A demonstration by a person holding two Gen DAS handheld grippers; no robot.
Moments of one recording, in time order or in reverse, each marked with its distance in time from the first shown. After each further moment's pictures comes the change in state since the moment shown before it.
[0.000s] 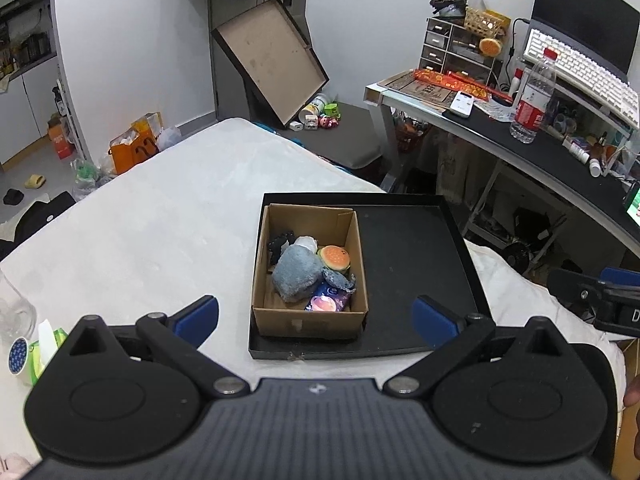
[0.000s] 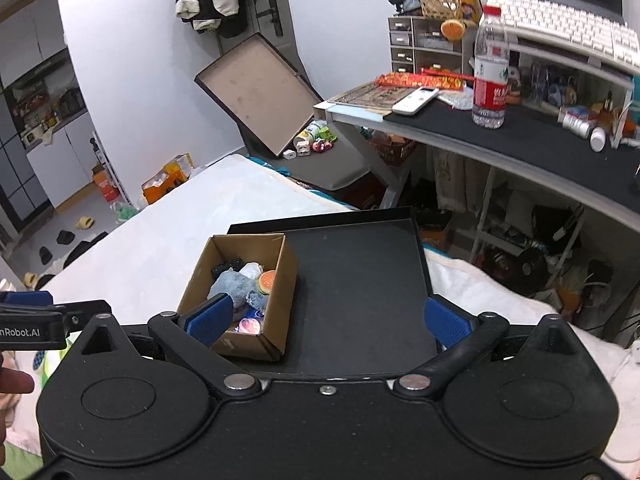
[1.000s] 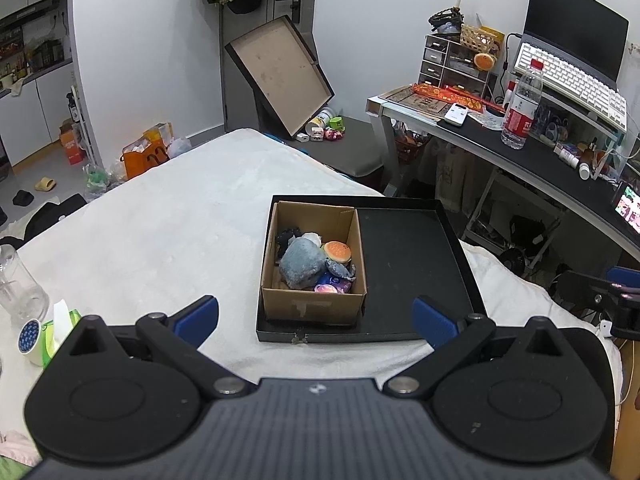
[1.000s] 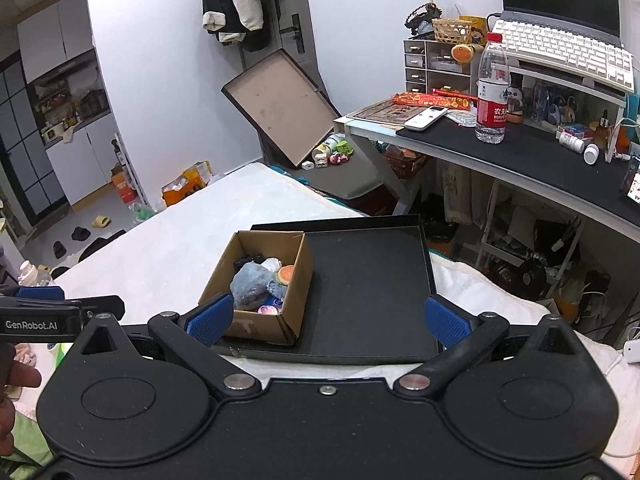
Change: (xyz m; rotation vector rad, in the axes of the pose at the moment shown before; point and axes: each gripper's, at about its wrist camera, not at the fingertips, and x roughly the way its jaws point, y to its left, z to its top) left arm -0.042 0.002 -0.037 -0.010 -0.059 0.015; right arm -0.049 0.008 -0.028 -0.036 -0.055 0.039
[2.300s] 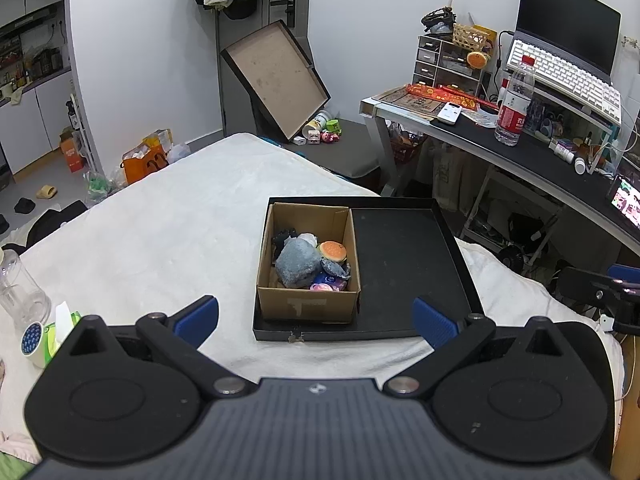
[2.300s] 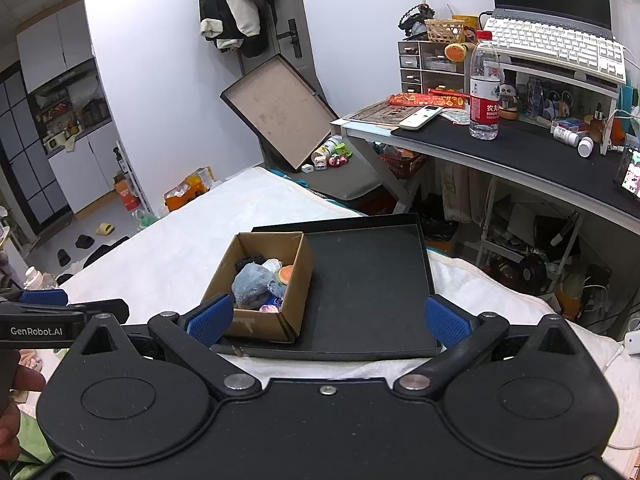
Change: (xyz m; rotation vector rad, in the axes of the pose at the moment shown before) left arm -0.009 -0.011 -0.002 0.021 -0.008 0.006; right arm -0.010 -0.008 -0.005 0.024 -0.011 0.009
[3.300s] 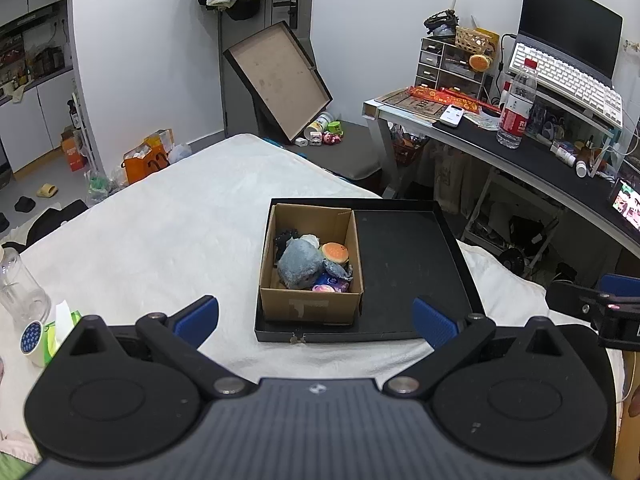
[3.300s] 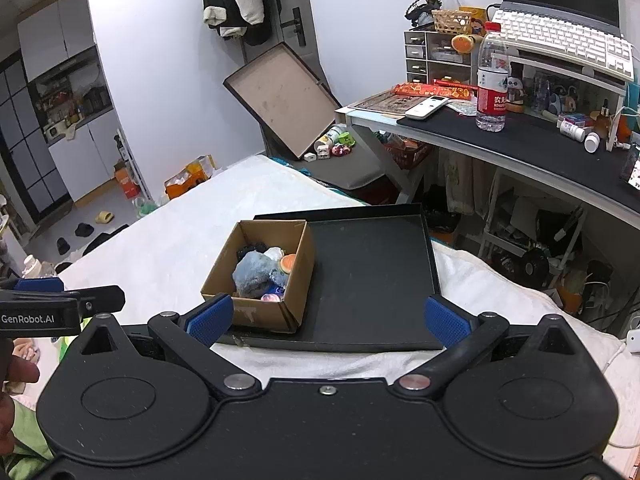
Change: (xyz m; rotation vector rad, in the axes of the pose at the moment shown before) left arm 0.001 0.004 -0.002 -0.006 -0.007 0.001; right arm 0.009 0.005 -0.006 -0.016 0.033 0.001
